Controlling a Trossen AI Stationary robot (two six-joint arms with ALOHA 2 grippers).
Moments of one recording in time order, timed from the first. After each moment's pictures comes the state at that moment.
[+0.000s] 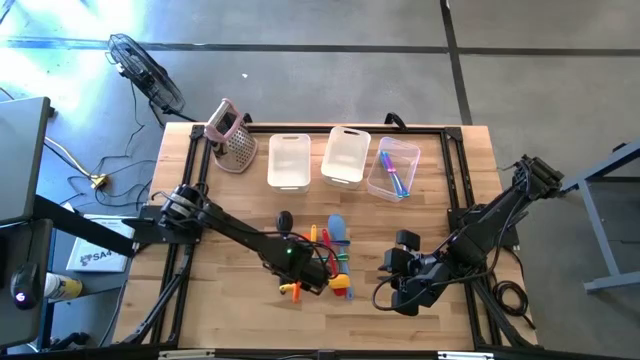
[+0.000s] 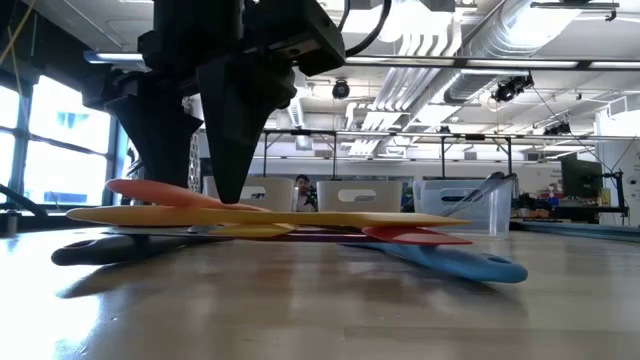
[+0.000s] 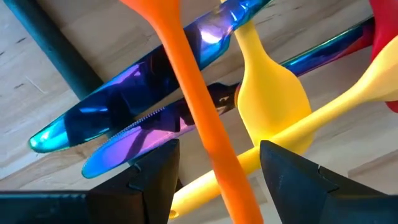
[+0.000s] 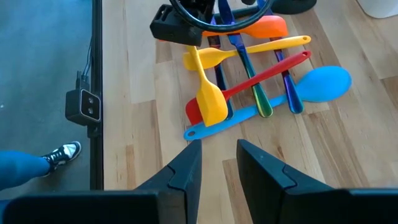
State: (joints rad) left arm -0.40 2.01 1.55 -0.92 0.01 -1.50; right arm 0.71 1.44 1.24 -0.78 0.42 0.81
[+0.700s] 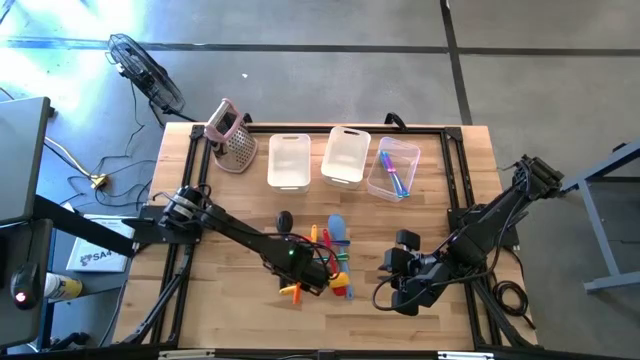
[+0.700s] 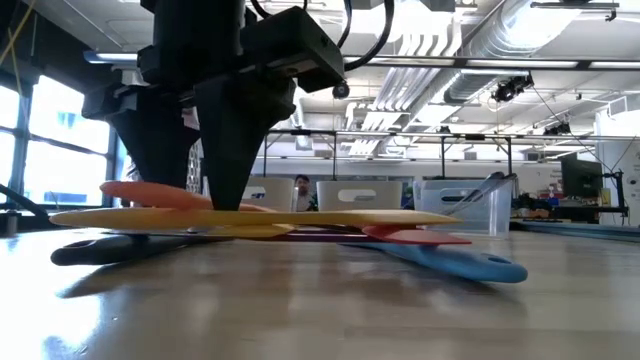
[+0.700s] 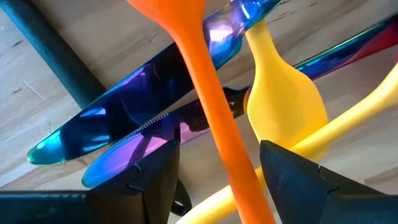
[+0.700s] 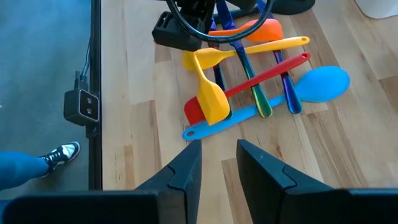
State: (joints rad) left arm -0.40 2.03 1.55 -0.92 0.01 -1.48; right arm 0.71 1.44 1.24 -0.79 0.43 0.81
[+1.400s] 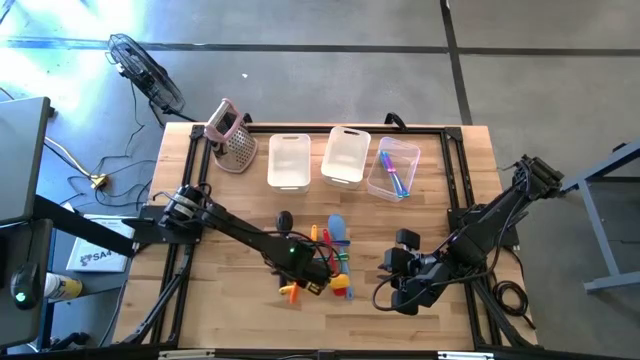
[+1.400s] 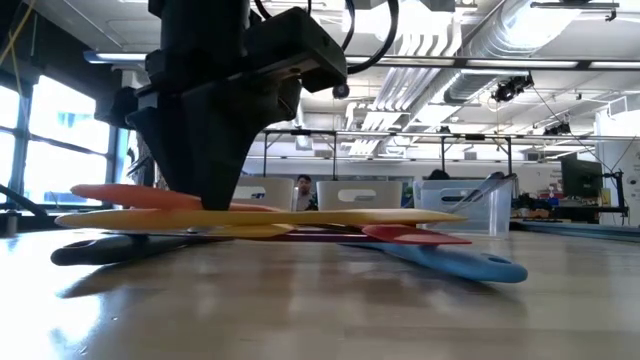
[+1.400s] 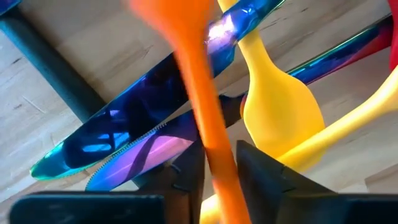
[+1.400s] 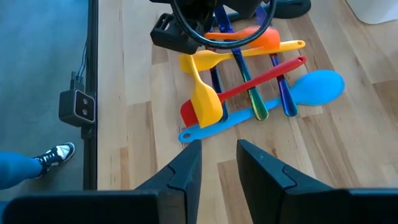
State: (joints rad) left arm -0.38 2.03 1.55 -0.91 0.02 -1.42; right arm 0.71 1.44 1.24 -0.79 0.44 0.79
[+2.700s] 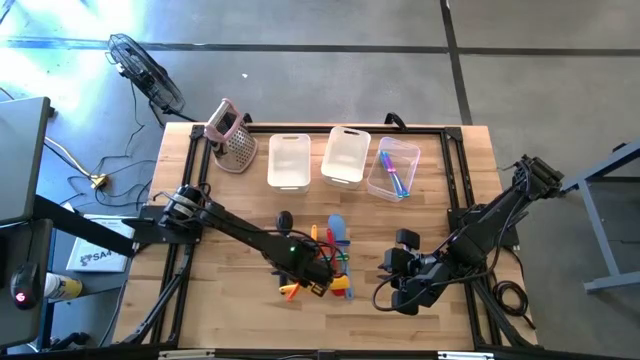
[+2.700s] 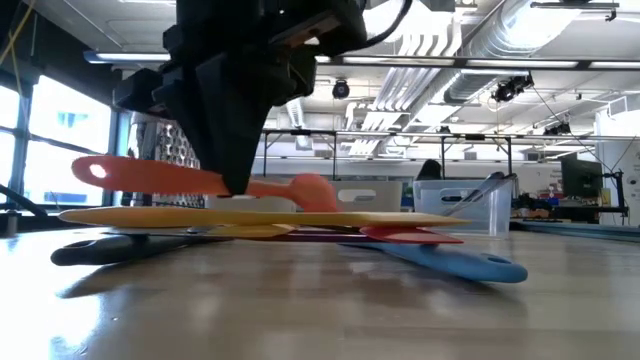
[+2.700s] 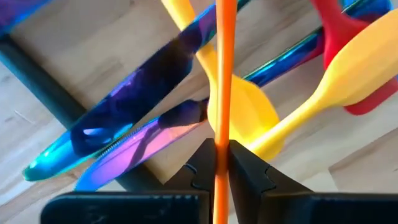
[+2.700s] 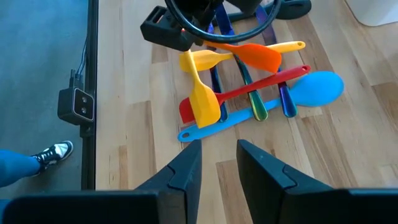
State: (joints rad) left arm -0.38 2.02 1.61 -0.93 -0.01 -1.39; right arm 0.71 1.44 1.24 -0.79 0.44 0.78
